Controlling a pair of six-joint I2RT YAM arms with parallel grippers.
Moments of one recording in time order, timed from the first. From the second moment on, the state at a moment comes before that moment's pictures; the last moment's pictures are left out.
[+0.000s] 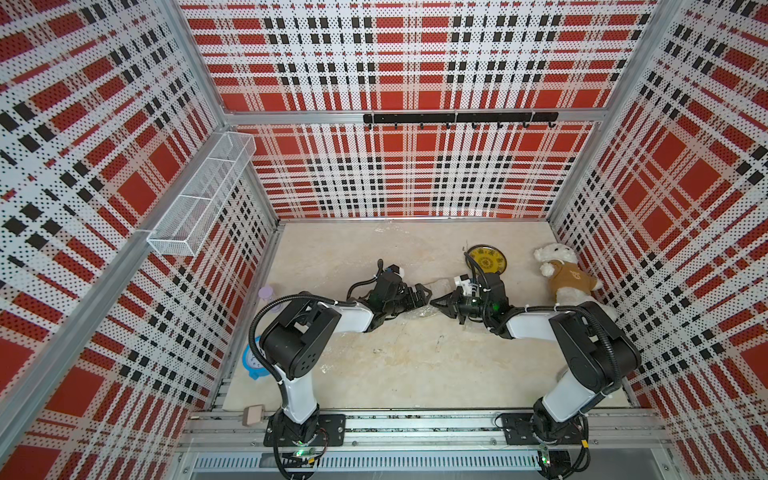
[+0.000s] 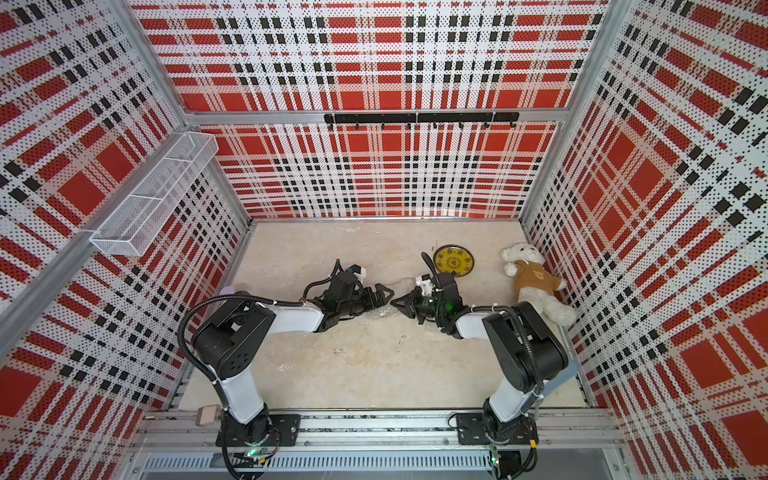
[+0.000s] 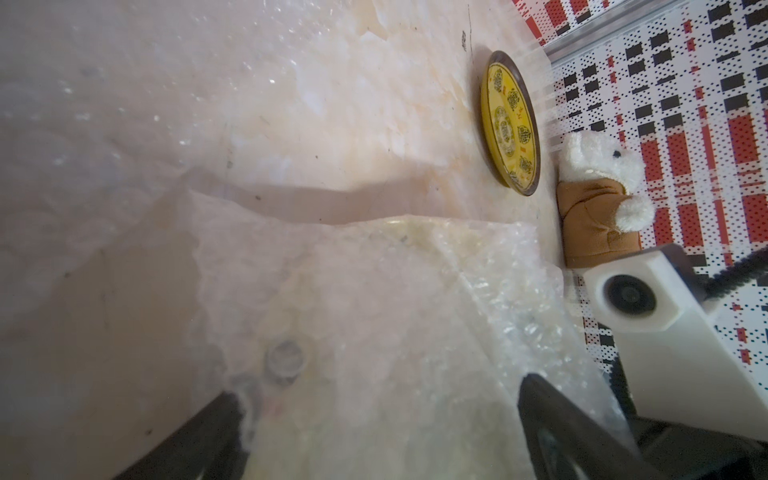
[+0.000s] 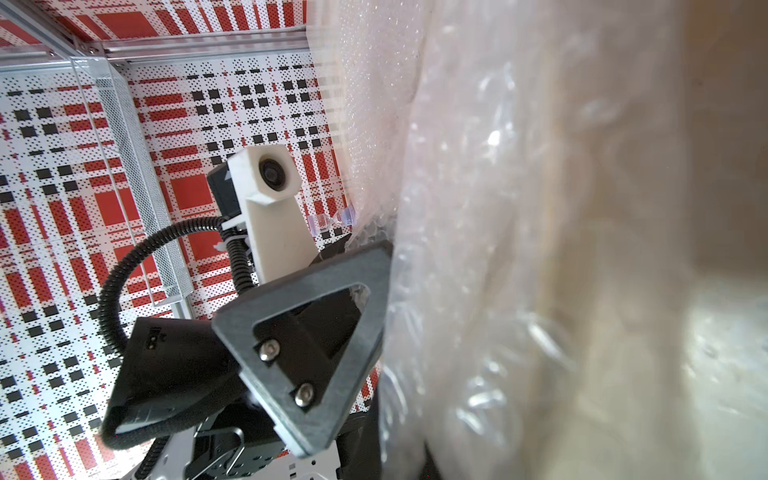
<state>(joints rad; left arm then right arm) -0.61 1.83 0.85 0.38 0.23 -0.84 0.41 1.67 0.62 0.57 -0.75 1.31</state>
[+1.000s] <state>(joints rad) -0.56 1.49 0.84 -0.04 0.13 -0.76 0.46 1.72 0.64 0.44 -0.65 1.15</state>
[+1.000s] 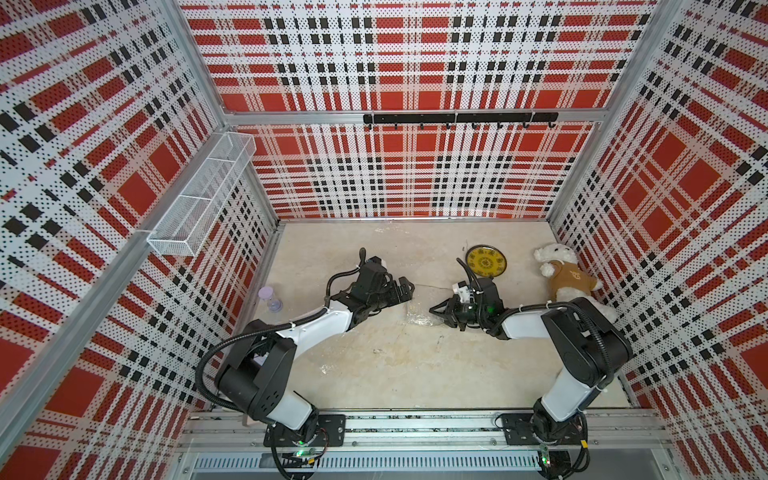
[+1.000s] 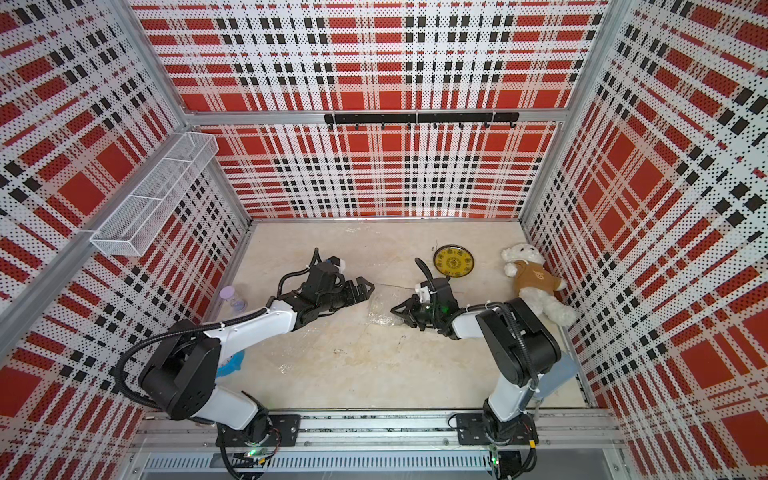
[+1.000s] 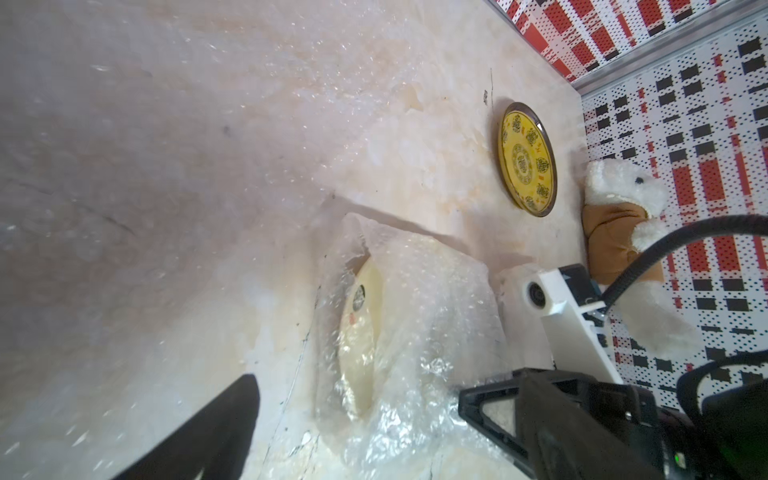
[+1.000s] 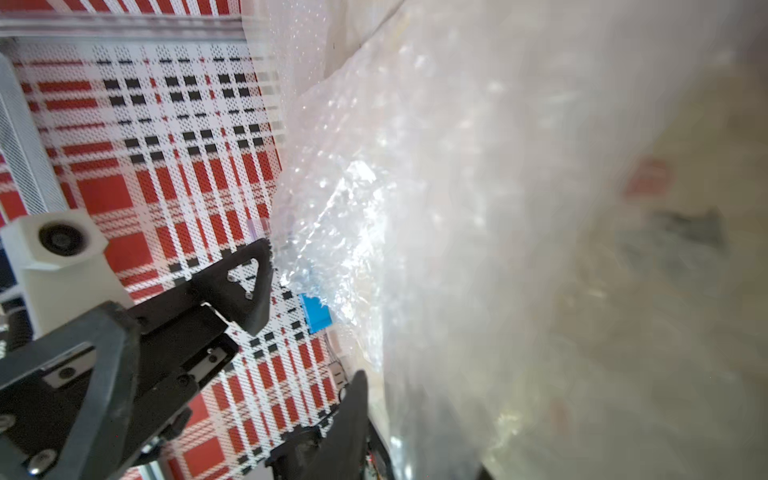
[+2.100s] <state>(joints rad) -0.58 1.42 0.68 0.05 0.18 -0.83 0.64 1.63 0.69 0.19 -0.35 0.83</state>
